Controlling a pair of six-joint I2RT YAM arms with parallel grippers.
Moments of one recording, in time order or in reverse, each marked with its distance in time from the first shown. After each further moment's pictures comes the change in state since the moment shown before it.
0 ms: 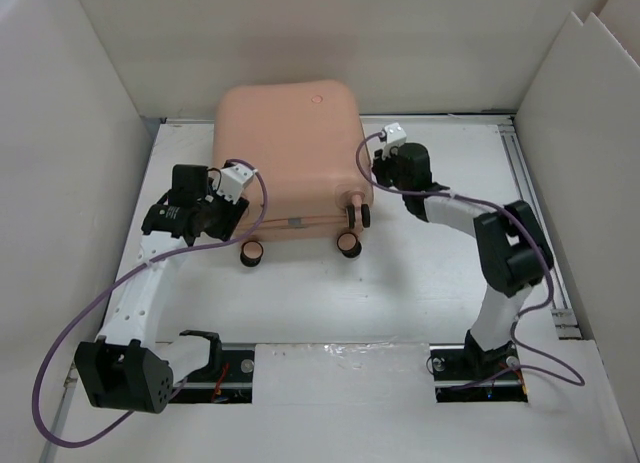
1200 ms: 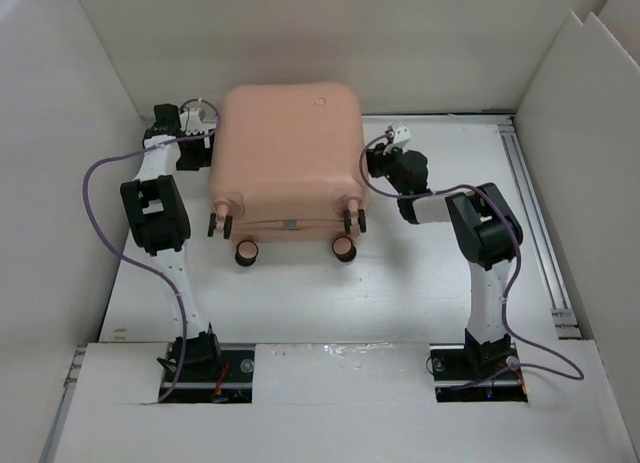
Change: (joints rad) left arm 0.306 1.164 0.912 0.128 0.218 -0.396; right arm -0.039 0.352 0.125 0.581 -0.150 0.167
